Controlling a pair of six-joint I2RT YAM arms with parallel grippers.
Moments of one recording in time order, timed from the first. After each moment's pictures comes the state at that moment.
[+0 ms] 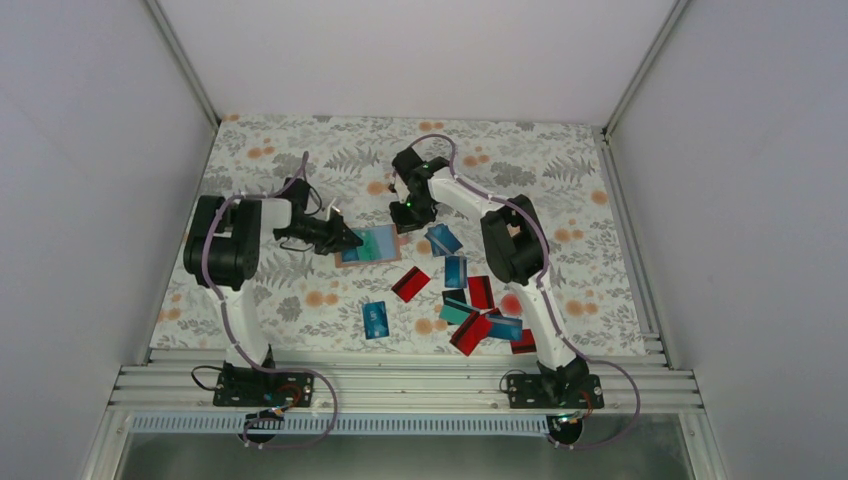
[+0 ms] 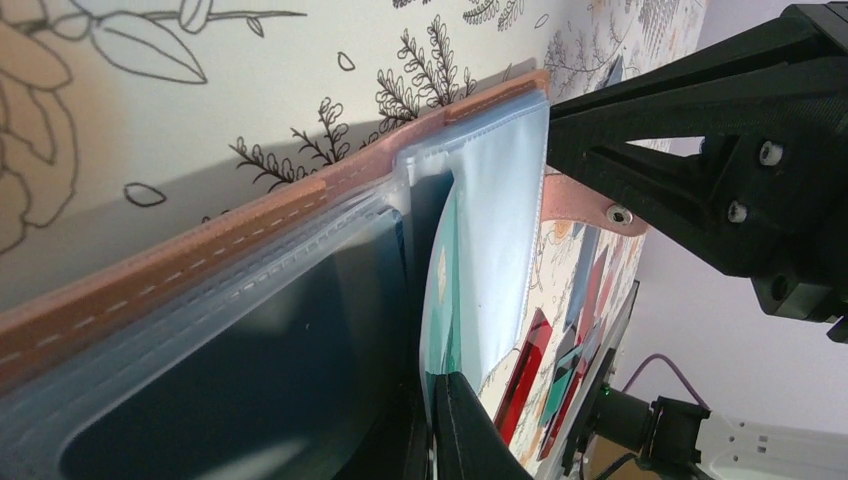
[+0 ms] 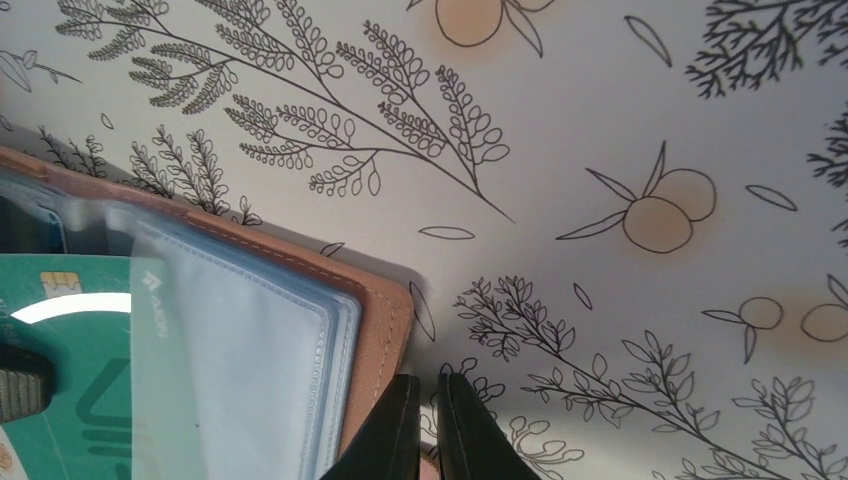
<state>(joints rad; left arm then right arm) -0.09 1.99 1.06 -0.41 0.97 -0.29 0.63 2.39 2.00 -0.96 -0.28 0.28</state>
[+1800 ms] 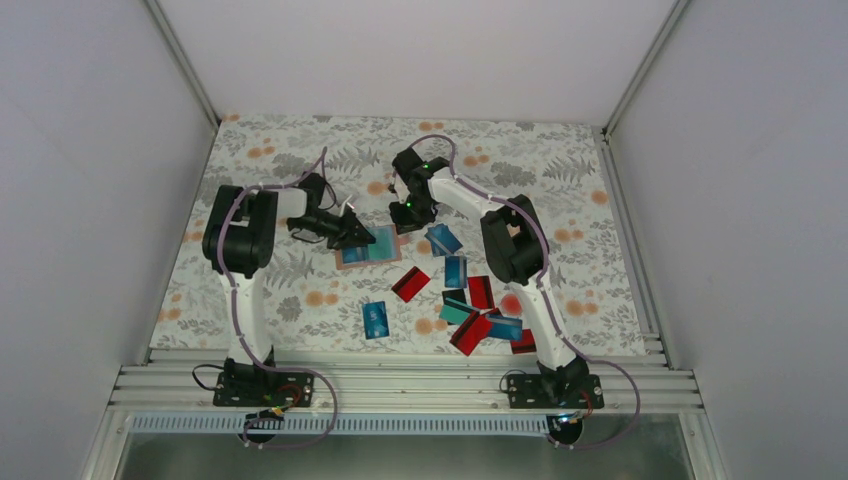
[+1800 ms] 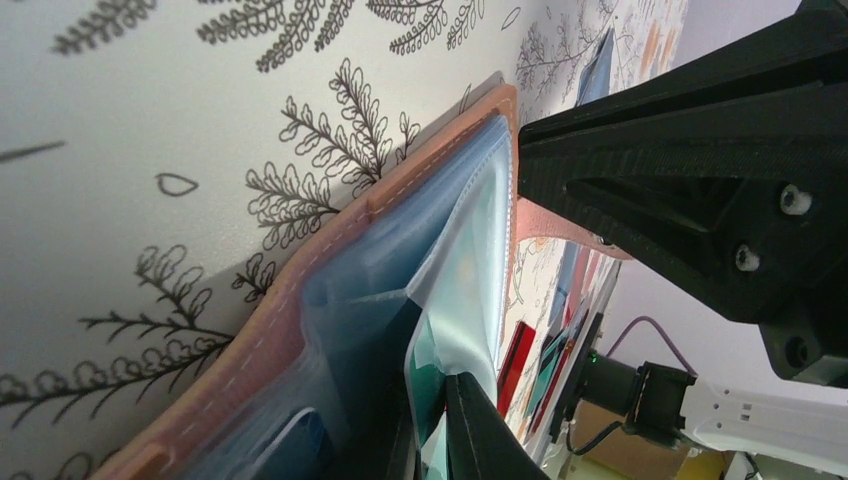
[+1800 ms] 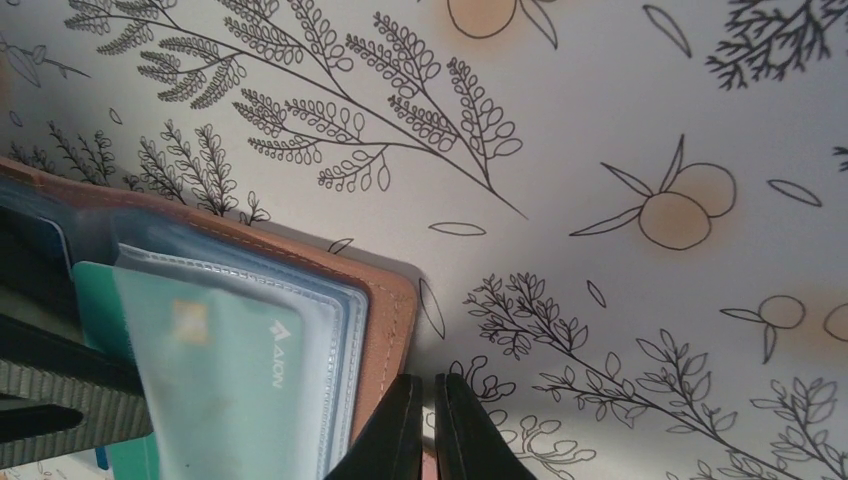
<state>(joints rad) -0.15 2.13 1.24 -0.55 1.03 -0.21 0.63 2.40 2.00 -0.96 -0.30 0.29</state>
